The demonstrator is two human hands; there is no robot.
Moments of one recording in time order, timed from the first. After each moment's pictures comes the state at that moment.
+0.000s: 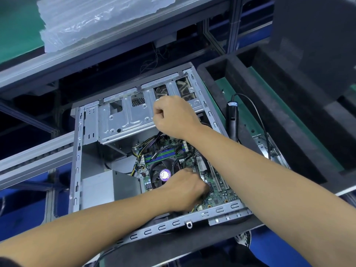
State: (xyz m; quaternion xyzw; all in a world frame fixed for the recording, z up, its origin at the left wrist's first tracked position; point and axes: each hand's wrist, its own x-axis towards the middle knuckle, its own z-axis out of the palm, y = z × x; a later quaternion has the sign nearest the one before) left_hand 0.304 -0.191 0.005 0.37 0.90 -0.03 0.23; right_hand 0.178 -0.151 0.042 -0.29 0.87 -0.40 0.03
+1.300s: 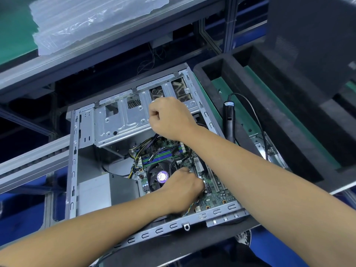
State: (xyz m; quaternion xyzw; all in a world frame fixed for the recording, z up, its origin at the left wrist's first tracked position) left_hand 0.302 -0.187 -0.003 0.34 0.90 -0.10 0.23; right_hand 0.178 -0.151 0.042 -0.29 0.87 -0.40 0.04
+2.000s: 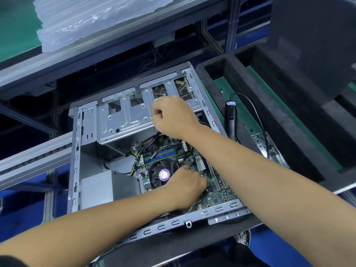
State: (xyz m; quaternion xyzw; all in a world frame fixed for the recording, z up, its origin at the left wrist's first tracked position) left_hand 0.302 -0.183 -0.011 0.34 0.91 -0.08 0.21; right_hand 0.179 -0.151 0.041 -0.30 0.87 -0.39 0.03
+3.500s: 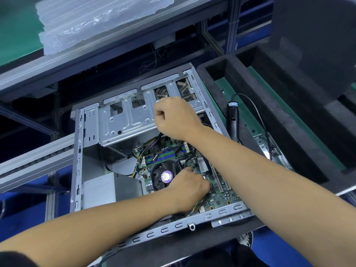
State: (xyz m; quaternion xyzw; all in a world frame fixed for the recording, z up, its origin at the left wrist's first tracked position) left_hand 0.302 -0.187 -0.015 0.38 0.90 -0.11 0.20; right_hand 0.178 -0.151 0.041 -0.30 0.87 -0.39 0.02
